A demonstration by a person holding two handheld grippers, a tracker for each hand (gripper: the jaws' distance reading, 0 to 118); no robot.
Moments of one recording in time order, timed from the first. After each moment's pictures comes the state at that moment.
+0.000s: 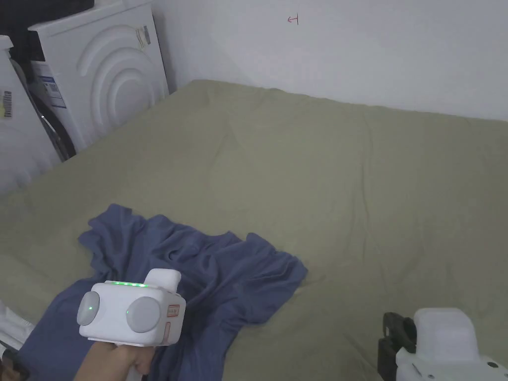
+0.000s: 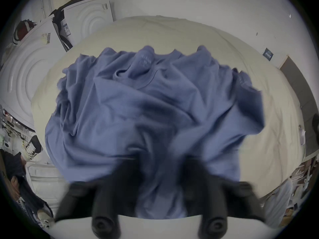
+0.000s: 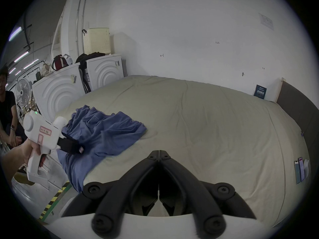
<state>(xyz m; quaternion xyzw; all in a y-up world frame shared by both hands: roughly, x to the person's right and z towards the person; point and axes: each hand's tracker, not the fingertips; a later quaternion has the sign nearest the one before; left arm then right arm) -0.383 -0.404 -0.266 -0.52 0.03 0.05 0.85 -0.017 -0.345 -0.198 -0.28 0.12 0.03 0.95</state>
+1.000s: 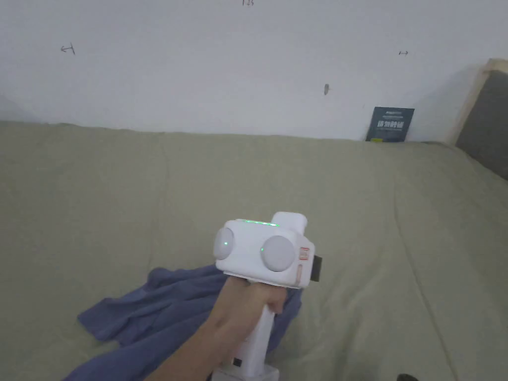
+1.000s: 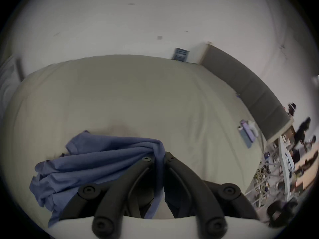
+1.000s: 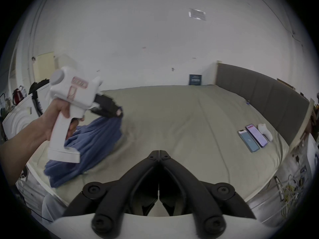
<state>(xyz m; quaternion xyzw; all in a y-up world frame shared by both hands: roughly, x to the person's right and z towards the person) 0.120 -0.318 -0.405 -0.41 -0.37 -0.02 0.83 0.193 -0.318 -0.115 -0.27 -0.14 -0.04 0.95</state>
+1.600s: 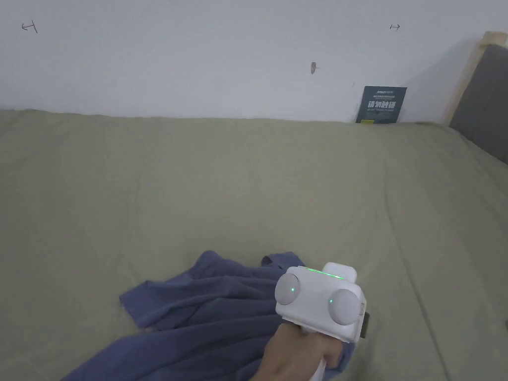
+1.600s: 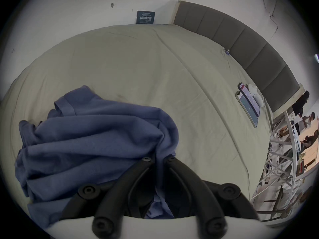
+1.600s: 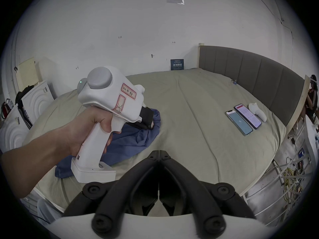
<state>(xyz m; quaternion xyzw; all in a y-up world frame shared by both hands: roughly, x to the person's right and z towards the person) 0.209 -0.417 -0.397 -0.48 -0.37 -0.07 0.79 0.227 -0.356 -0.128 -0.31 -0.17 -0.08 0.93</state>
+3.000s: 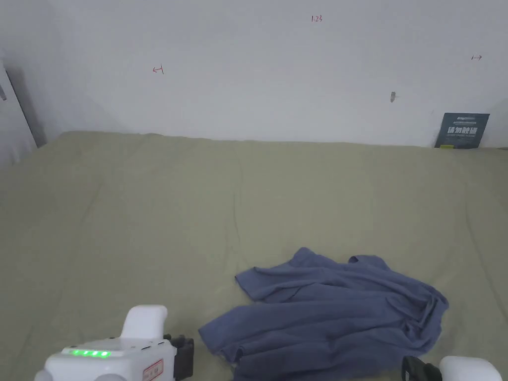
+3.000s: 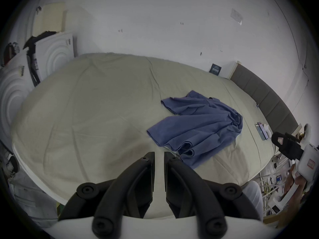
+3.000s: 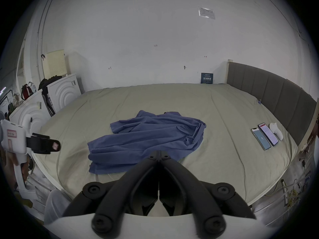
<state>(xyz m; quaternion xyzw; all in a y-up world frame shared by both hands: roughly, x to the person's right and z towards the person) -0.202 -0.359 -0.261 -0.42 -0.15 0.05 0.90 0.136 -0.332 -0.118 -0.27 -0.06 -0.04 0.96</state>
